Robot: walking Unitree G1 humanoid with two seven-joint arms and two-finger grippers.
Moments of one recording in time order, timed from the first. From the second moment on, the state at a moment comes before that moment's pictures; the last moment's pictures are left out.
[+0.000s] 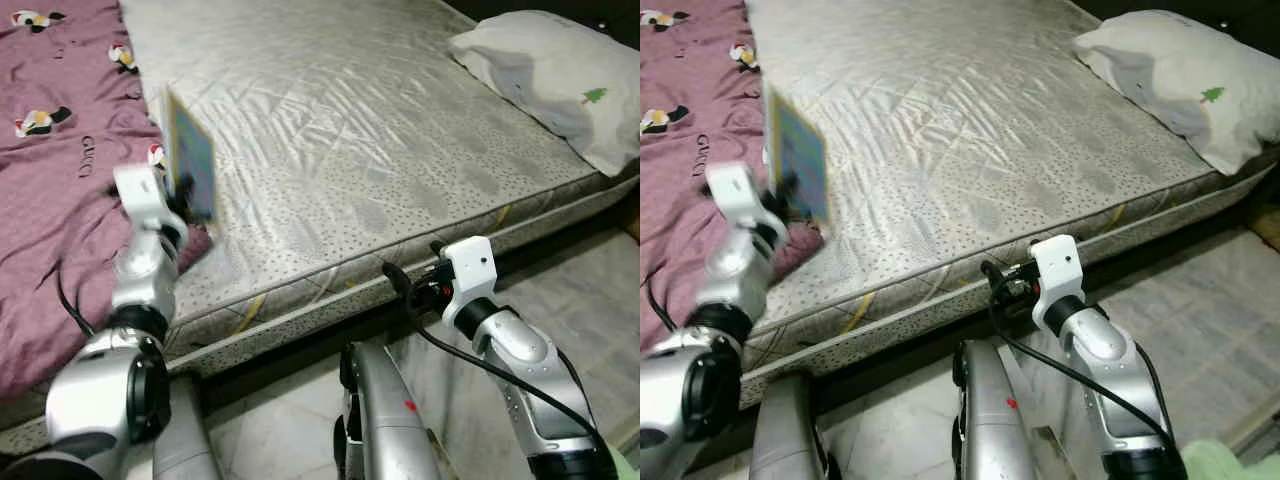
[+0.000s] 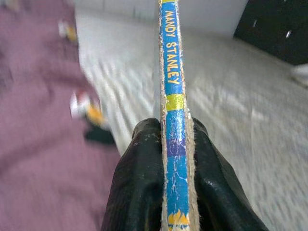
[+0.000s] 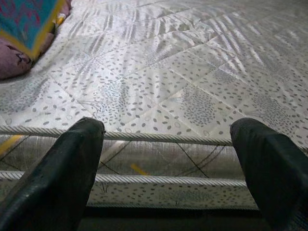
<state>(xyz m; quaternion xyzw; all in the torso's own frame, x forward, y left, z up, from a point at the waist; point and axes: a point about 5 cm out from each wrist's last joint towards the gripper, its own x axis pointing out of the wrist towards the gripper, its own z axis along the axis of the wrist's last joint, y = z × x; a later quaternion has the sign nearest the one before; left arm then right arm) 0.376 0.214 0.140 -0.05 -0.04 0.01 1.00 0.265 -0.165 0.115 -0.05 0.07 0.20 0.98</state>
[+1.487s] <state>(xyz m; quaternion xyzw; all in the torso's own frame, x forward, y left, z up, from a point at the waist) 0.310 0.202 0.123 0.11 -0.08 0.03 0.99 0.291 -0.143 0.102 0.05 0.02 0.09 1.00</state>
